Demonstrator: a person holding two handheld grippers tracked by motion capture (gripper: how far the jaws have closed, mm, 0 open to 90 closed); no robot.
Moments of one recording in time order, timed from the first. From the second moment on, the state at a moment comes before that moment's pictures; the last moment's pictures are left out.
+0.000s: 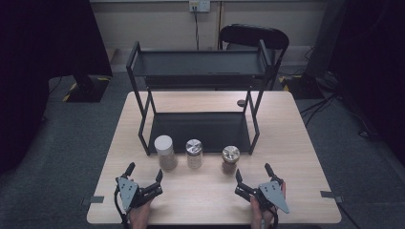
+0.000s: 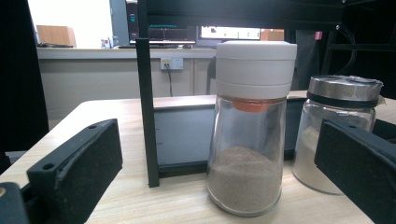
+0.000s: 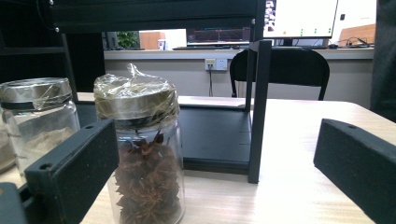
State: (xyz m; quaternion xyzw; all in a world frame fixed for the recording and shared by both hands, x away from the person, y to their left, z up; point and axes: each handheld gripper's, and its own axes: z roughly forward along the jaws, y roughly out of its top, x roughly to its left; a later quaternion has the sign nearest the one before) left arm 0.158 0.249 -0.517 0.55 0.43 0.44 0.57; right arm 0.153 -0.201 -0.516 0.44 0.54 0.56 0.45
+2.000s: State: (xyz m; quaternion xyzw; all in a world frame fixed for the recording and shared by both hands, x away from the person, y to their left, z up) left arm 0.163 0.248 -0.498 0.57 0.44 0.41 0.56; right arm 0.152 -0.199 -0.516 0.44 0.54 0.55 0.46
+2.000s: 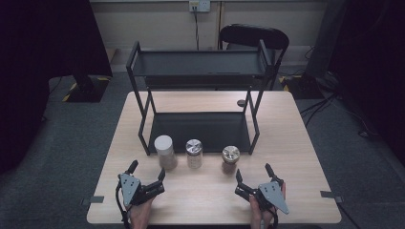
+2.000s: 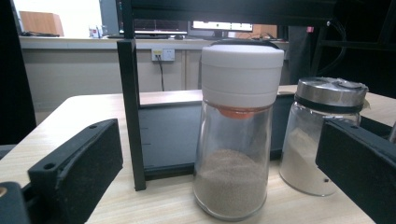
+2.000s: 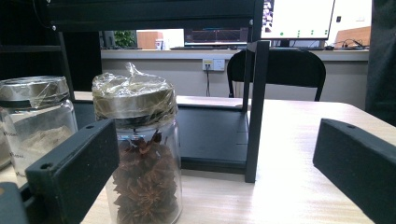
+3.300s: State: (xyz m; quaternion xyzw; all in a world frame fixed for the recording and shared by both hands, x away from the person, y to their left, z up) left arm 0.186 0.245 -0.447 0.59 0.40 0.40 0.58; right arm 0.152 -0.199 -0.516 0.44 0.54 0.55 0.46
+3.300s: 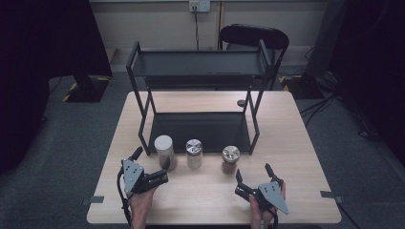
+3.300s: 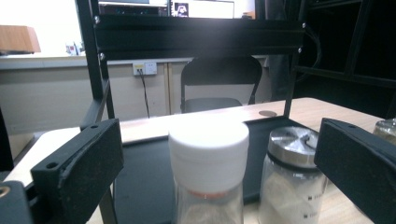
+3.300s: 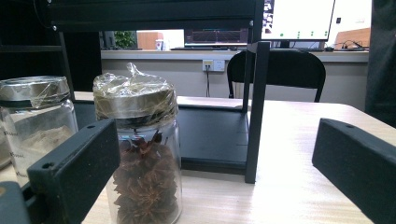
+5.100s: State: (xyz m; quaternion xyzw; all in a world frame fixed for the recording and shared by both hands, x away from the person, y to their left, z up) left arm 0.241 0.237 -0.452 0.63 0.42 0.35 0.55; right arm 0.152 -0.200 -0.517 0.44 0.54 0.55 0.46
